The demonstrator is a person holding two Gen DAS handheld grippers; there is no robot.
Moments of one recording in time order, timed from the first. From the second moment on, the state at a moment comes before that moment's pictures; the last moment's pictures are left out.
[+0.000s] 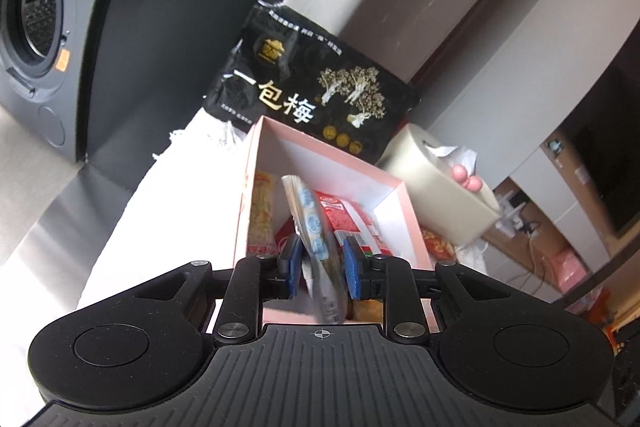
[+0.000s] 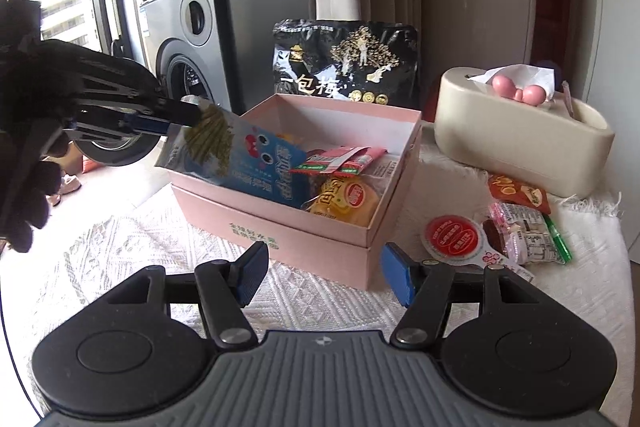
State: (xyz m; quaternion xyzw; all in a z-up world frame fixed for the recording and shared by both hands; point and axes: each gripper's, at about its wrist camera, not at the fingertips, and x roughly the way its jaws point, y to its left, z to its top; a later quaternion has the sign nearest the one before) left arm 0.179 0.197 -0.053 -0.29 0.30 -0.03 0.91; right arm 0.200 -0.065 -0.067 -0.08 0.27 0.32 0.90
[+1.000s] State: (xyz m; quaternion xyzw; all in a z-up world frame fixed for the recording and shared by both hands) left arm 0.225 0.205 -0.046 -0.38 0.22 -0.13 0.89; right arm 0.206 -0.056 -0.075 -0.08 0.29 0.32 0.90
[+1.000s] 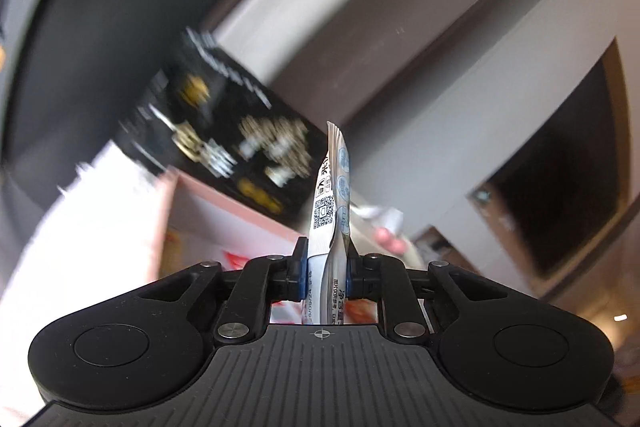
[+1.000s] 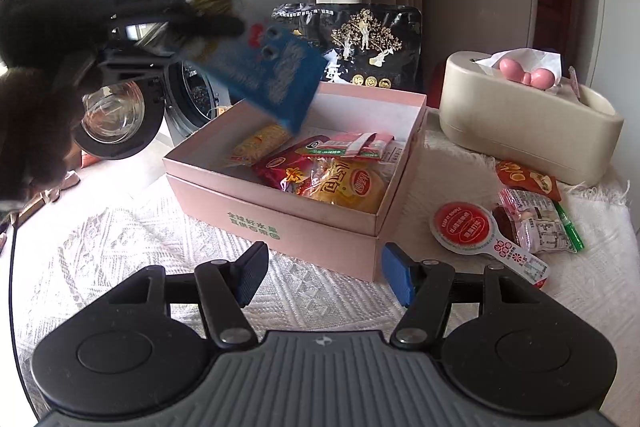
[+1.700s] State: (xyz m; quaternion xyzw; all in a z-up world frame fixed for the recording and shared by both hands) left arm 0.220 0.201 -0.030 -0.21 0.24 0.05 0.95; right arm 0.206 -0.100 -0.078 -0.10 0.28 0.26 0.92
